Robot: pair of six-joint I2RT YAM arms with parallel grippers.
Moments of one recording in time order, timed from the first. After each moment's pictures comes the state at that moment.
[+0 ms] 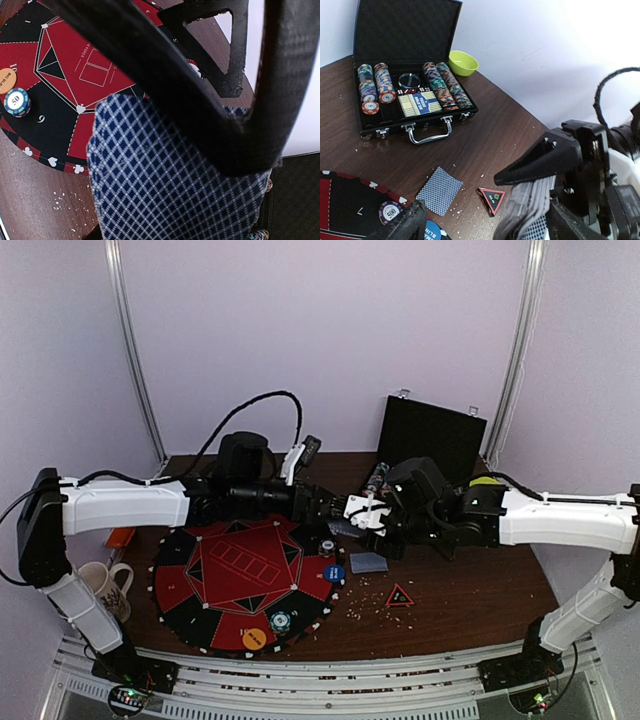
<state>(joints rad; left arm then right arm) -0.84 1.62 1.14 0.12 0.45 -0.37 0.98 1.42 1.08 -0.34 0.18 -0.50</state>
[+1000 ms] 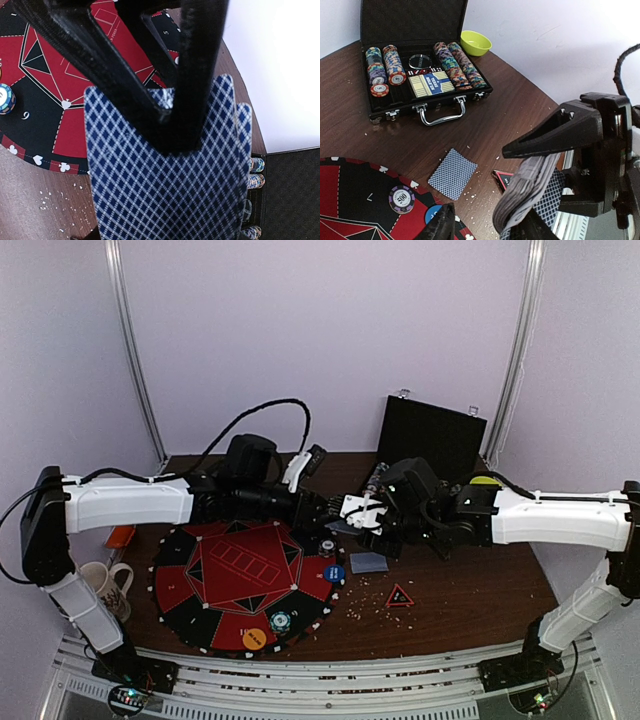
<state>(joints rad) -0.85 1.65 1.18 -0.02 0.39 -0.28 0.99 1.46 1.10 -0.33 0.22 -0.52</state>
